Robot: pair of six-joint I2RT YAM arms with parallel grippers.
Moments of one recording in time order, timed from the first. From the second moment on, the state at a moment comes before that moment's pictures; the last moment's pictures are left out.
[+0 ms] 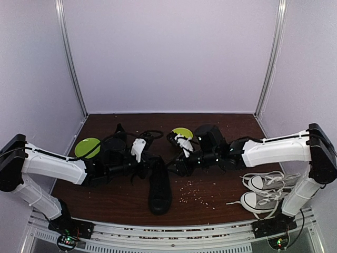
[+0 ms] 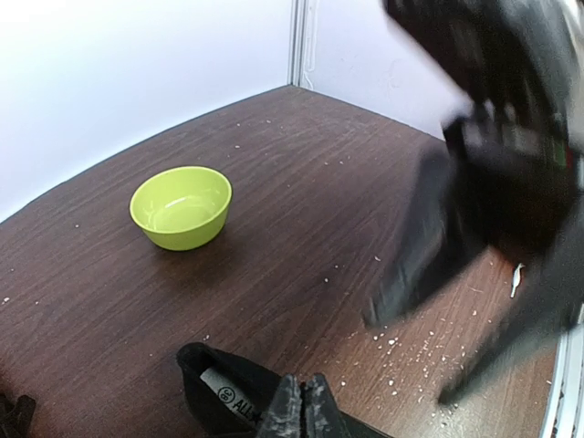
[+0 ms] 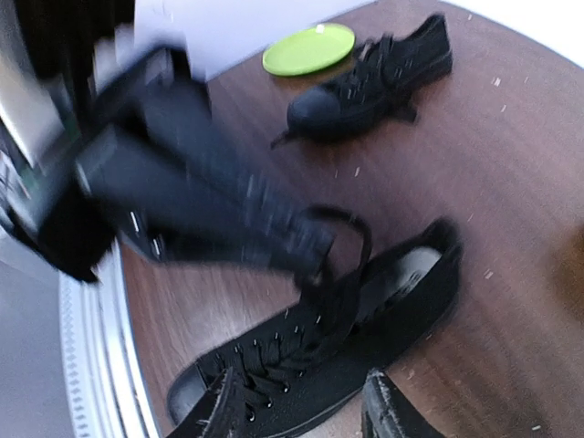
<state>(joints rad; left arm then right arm) -0.96 1.43 0.61 0.52 -0.02 -0.10 0.95 1.60 1.02 0.05 -0.30 0.18</state>
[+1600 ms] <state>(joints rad) -0.80 1.44 0.75 -0.33 -0.07 -0.19 1.04 1.81 1.04 0.32 -0.07 0.14</state>
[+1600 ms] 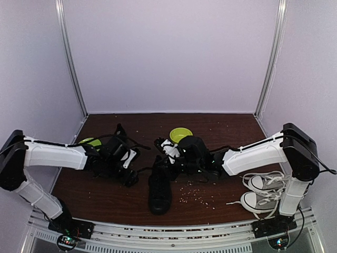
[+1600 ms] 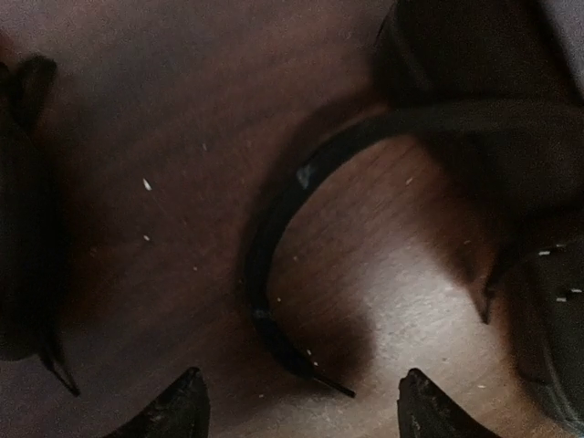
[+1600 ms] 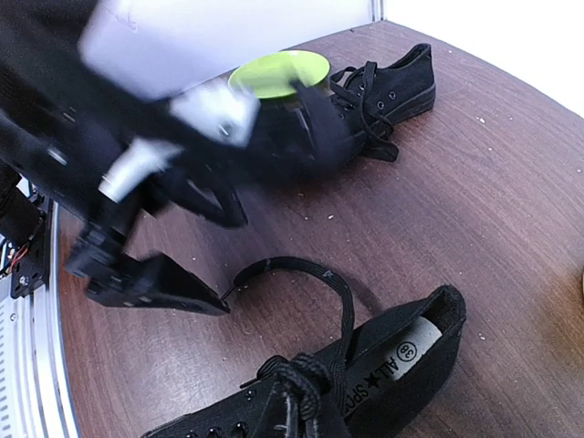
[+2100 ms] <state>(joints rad) -0.76 1.64 0.85 -0.41 -0.02 -0.21 1.04 1.81 1.04 0.32 -0.07 0.13</state>
